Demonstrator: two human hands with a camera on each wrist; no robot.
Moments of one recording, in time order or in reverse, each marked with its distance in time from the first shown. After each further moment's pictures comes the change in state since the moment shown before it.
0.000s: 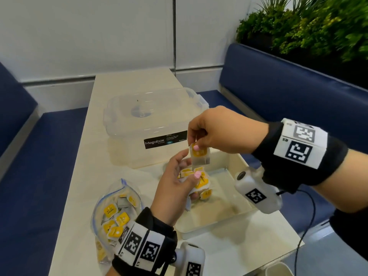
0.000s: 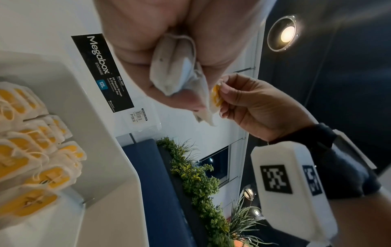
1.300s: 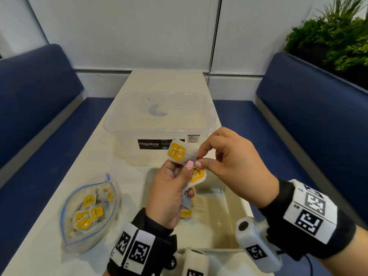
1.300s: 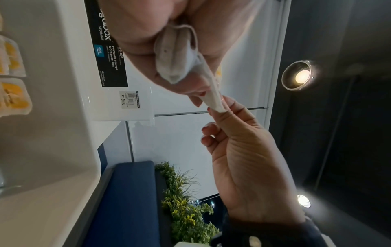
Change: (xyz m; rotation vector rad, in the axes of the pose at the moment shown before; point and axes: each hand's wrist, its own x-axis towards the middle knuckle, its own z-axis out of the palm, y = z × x) left_hand 0.046 -0.001 0.084 -0.347 0.301 0.103; right_hand -0.019 0.101 0.028 0.331 0.362 -0.170
